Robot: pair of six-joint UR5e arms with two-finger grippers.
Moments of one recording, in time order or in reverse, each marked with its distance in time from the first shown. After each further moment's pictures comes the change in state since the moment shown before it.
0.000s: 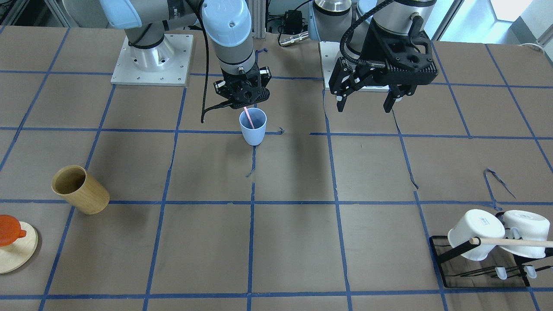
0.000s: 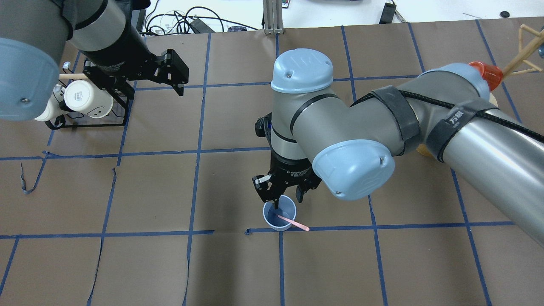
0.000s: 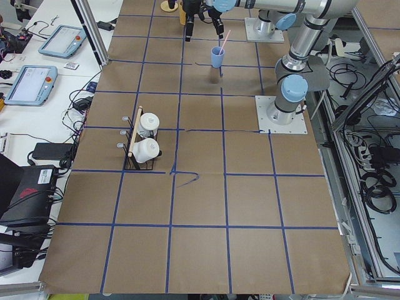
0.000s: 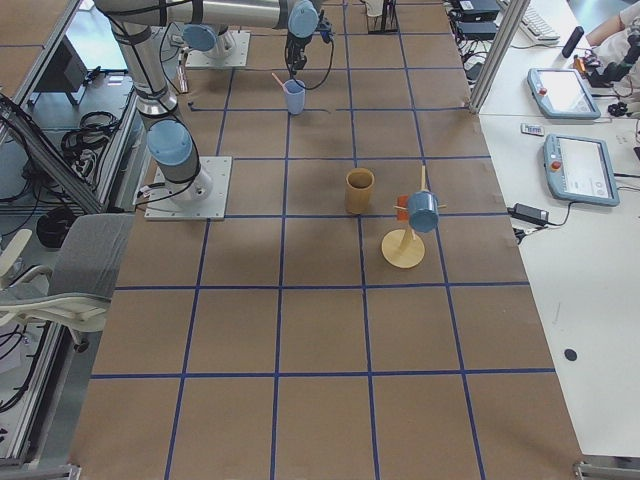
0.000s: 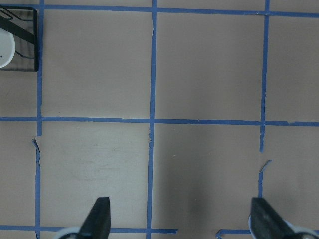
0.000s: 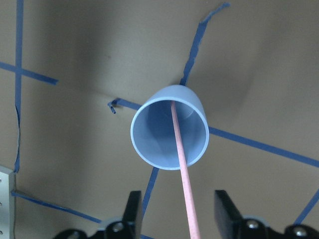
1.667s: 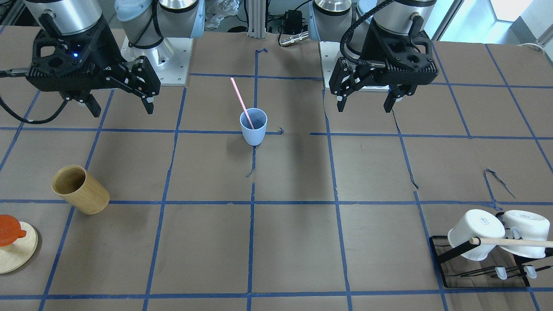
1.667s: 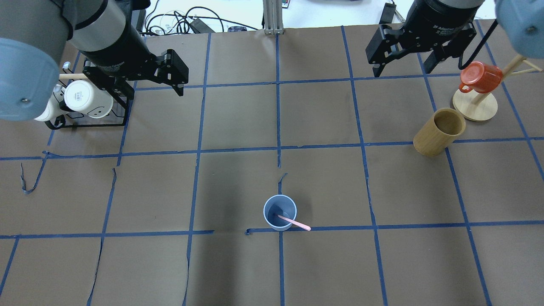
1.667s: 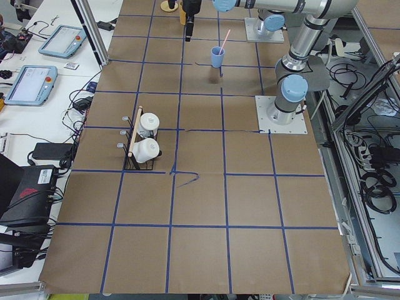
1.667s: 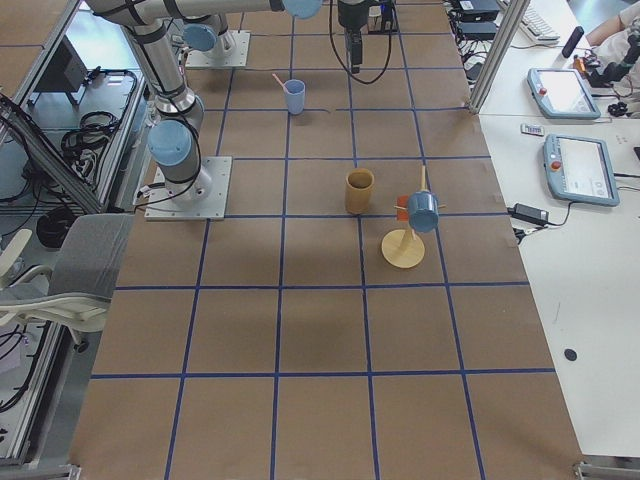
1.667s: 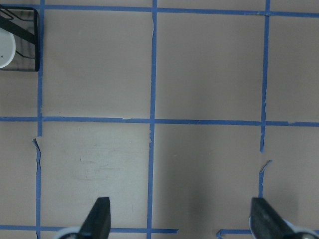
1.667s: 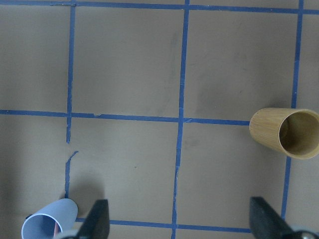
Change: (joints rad) left arm 0.000 0.000 0.000 -0.001 0.002 0.000; right arm -0.426 -0.085 -0.284 0.103 -0.146 -0.169
